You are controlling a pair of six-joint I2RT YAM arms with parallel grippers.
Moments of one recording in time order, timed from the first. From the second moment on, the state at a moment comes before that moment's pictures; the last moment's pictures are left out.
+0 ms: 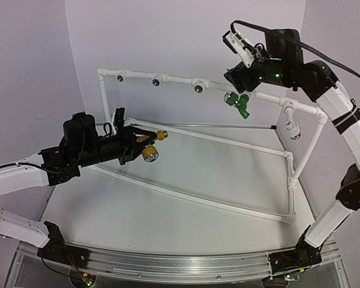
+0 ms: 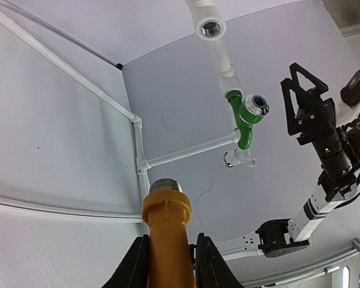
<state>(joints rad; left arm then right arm) -0.88 1.11 0.87 0.16 0.19 -1.14 0.74 1.61 2.12 -0.80 0.36 -0.49</state>
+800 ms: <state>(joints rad) -0.77 1.30 0.93 0.25 0.30 -1.47 0.44 1.61 2.03 -1.01 0.28 -0.87</state>
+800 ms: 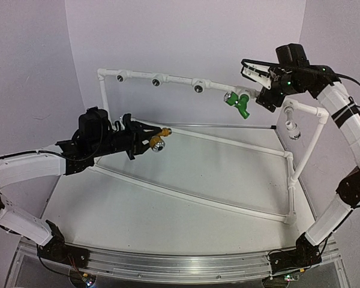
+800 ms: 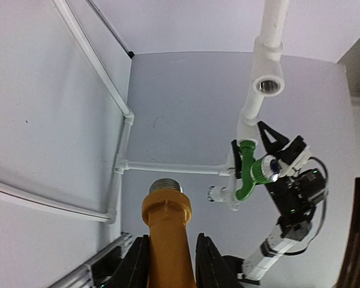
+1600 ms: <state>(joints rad) -0.74 1.41 0.79 0.73 0.25 -2.02 0.58 1.80 2.18 -1.07 0.28 -0.78</state>
